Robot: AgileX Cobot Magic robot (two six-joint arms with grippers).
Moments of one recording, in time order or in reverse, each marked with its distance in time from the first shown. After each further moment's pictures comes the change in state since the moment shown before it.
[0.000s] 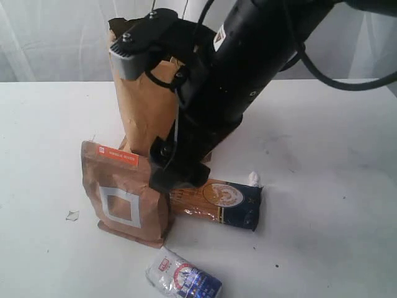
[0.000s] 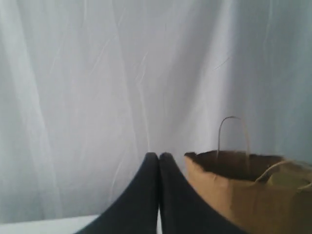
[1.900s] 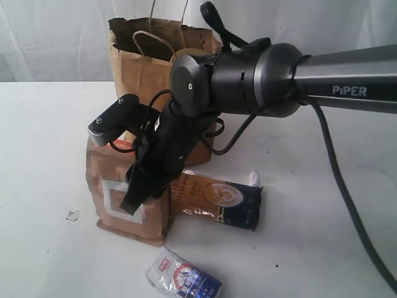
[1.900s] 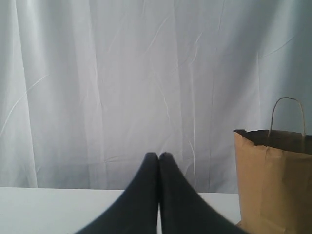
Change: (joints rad) left arm 0.000 -0.264 0.270 0.002 0.186 -0.004; right arm 0.023 0.372 0.000 0.065 -0.343 -0.008
